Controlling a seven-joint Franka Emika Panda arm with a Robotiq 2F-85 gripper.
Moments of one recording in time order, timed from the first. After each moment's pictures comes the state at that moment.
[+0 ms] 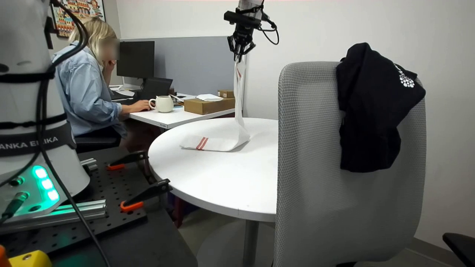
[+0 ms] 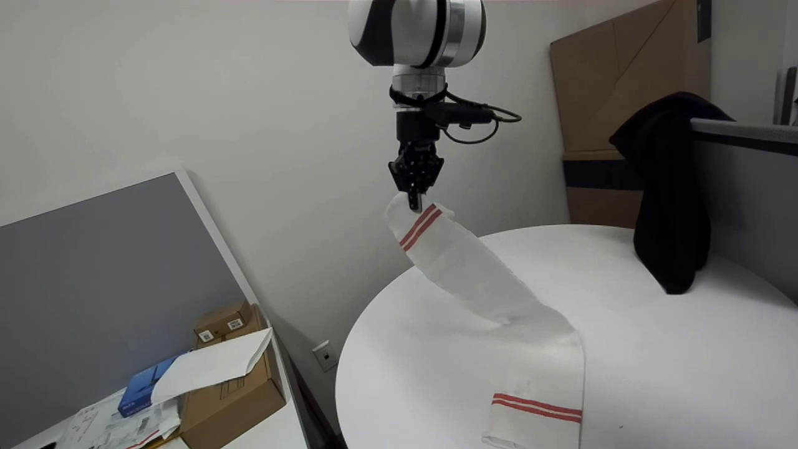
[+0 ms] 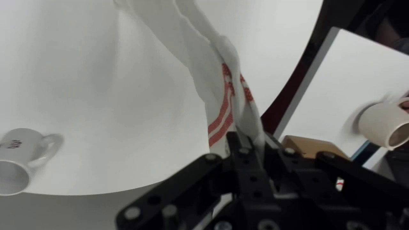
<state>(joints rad) 0.01 0.35 0.23 -1.57 0.22 1.99 -0.46</state>
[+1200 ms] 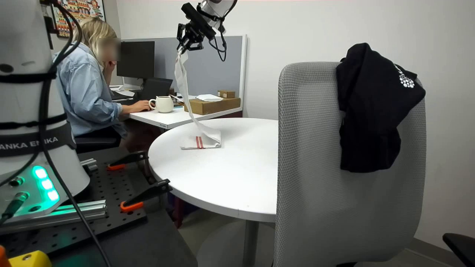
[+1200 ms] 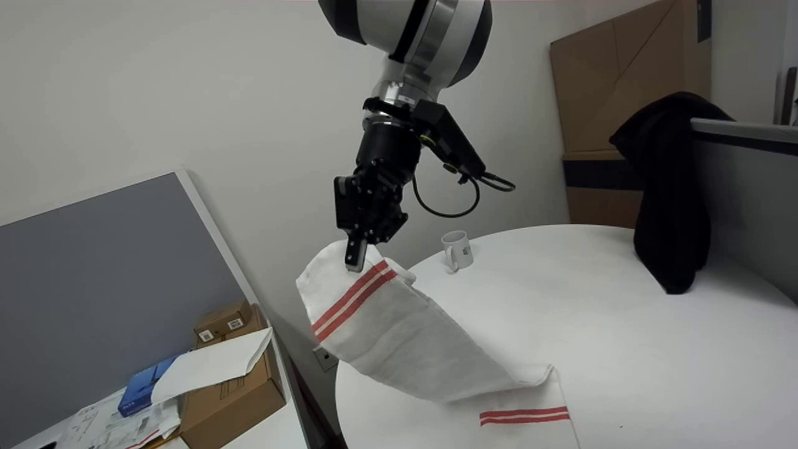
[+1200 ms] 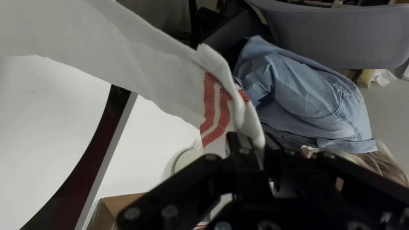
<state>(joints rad) 0.08 0.10 0.25 -1.93 0.73 1.75 -0.72</state>
